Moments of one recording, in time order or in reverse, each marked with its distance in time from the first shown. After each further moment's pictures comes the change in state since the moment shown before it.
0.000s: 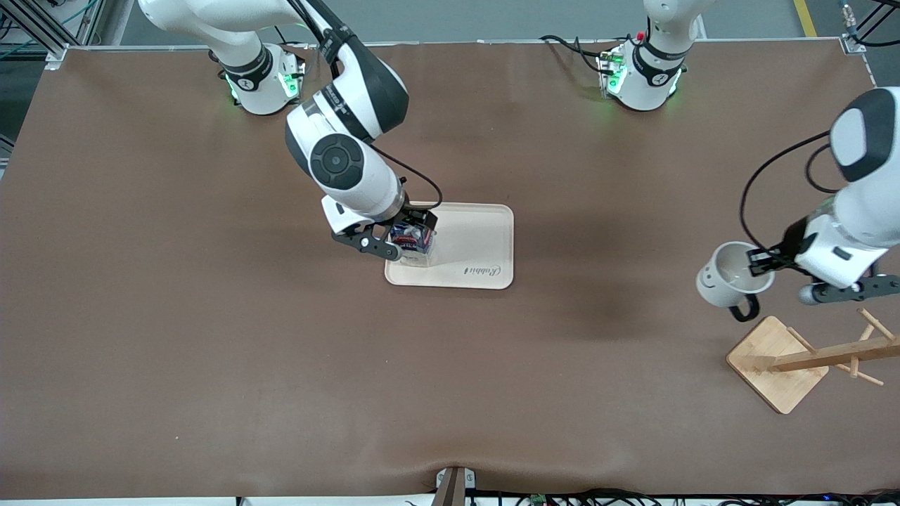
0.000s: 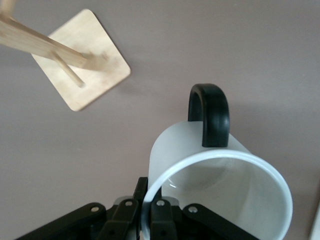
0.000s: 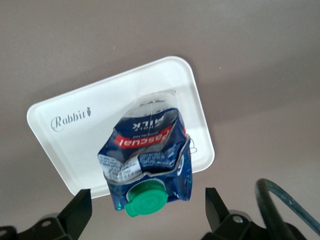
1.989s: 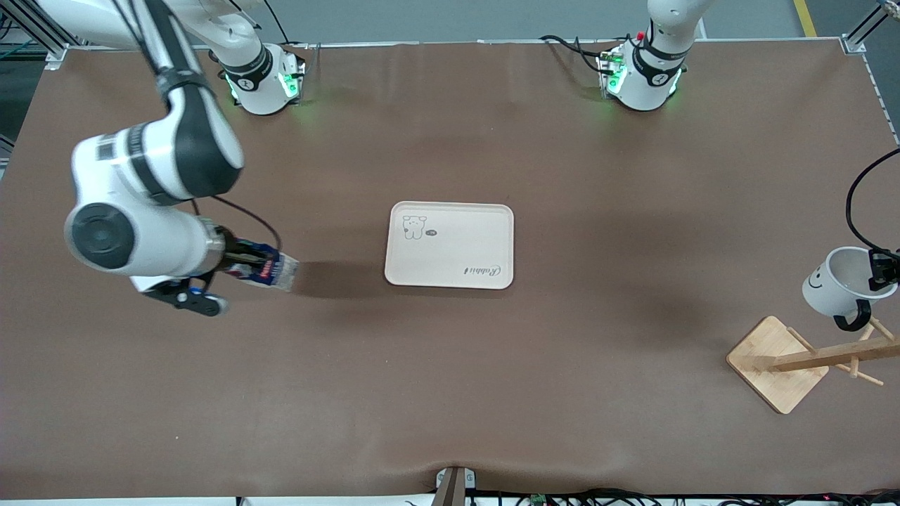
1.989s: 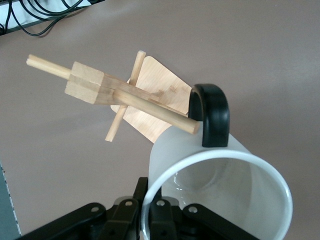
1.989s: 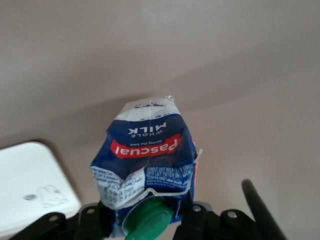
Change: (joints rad) left arm 0.149 0.103 0.005 0.186 0.124 0.002 0.441; right arm -0.435 -0.045 -0.040 0.124 -0.180 -0.377 -0.472
